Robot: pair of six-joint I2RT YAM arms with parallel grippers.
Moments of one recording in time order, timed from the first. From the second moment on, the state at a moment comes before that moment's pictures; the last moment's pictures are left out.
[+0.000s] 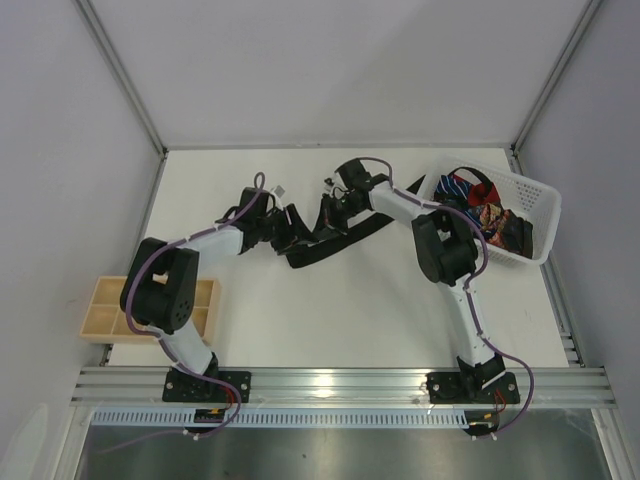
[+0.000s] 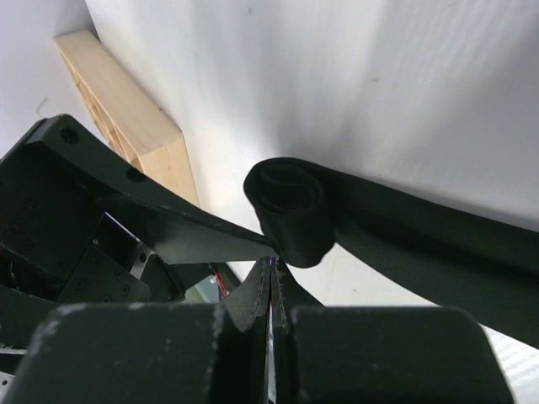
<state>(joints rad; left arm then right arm) -0.33 1.72 0.97 -0.06 0.51 -0.72 0.52 2.34 1.87 -0.60 -0.81 0.64</state>
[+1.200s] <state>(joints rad) -0.16 1.56 0.94 -0.30 0.59 -0.53 0.56 2.43 1.92 -0.68 -0.75 0.56</state>
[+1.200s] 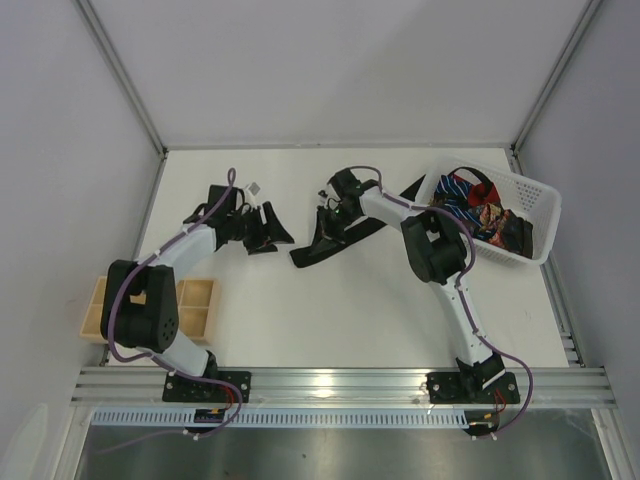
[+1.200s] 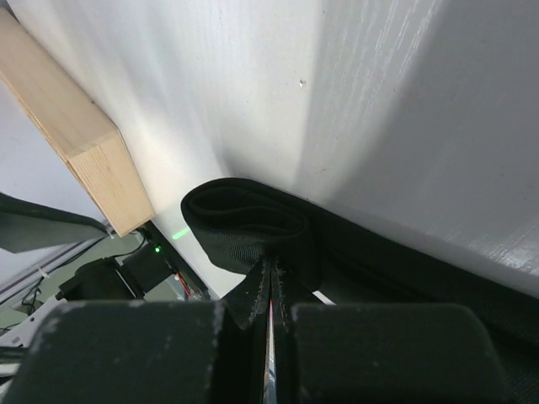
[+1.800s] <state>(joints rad) -0.36 1.56 1.06 -0.41 0.33 0.04 0.45 2.36 1.94 -0.64 -0.79 0.65</state>
